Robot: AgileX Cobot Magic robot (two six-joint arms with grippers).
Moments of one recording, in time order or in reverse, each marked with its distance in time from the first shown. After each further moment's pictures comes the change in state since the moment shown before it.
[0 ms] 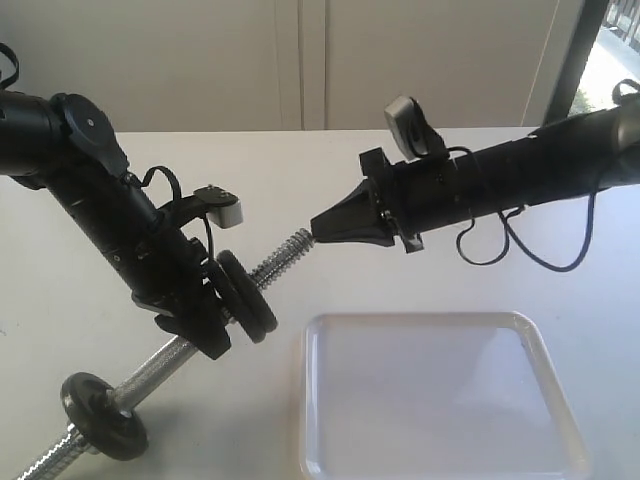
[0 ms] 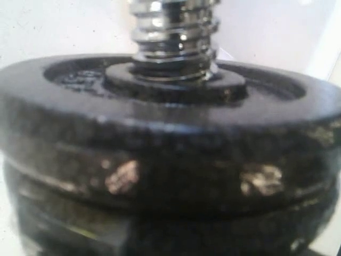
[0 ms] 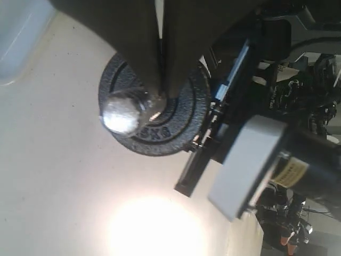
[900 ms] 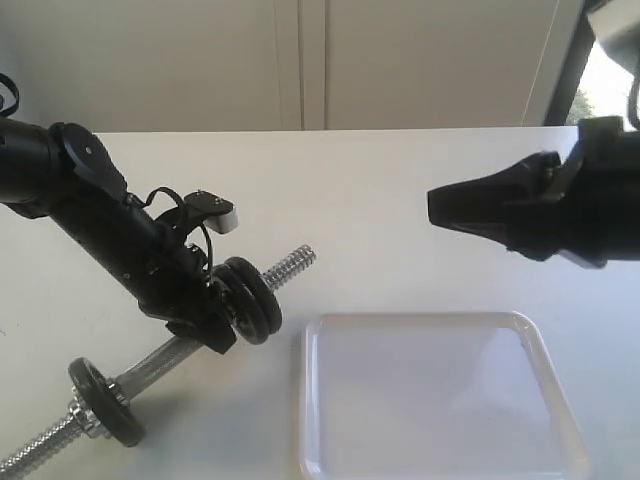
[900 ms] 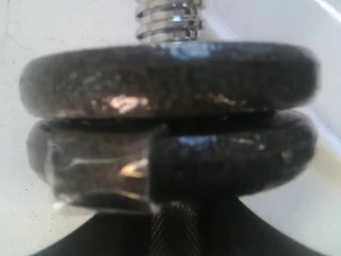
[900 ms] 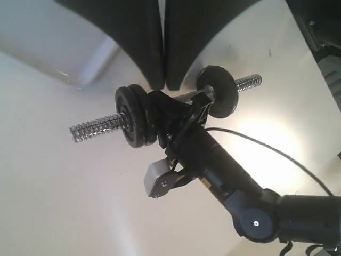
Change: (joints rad) left arm 0.000 0.000 0.095 -0.054 -0.228 -0.027; right arm -0.026 -0.997 0.486 -0.214 -0.361 -0.021
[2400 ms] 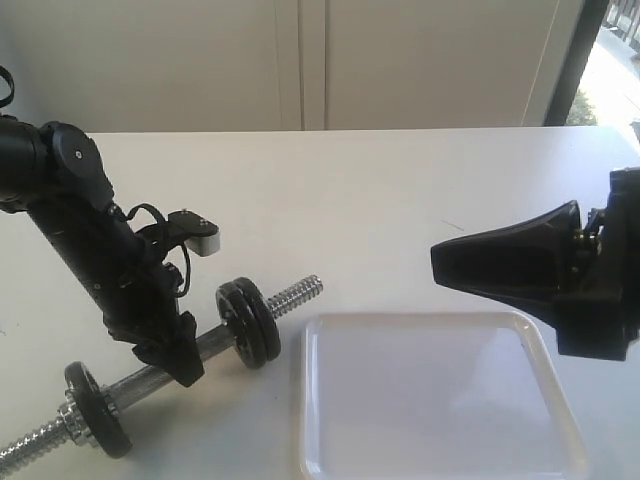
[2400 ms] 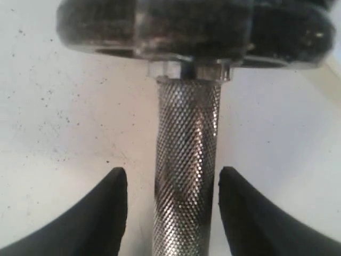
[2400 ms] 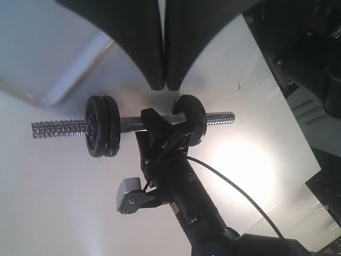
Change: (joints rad) left arm 0.002 -0.031 0.030 0.194 0.106 -0.133; right arm 0.000 -0.124 0.062 -0.025 0.114 0.010
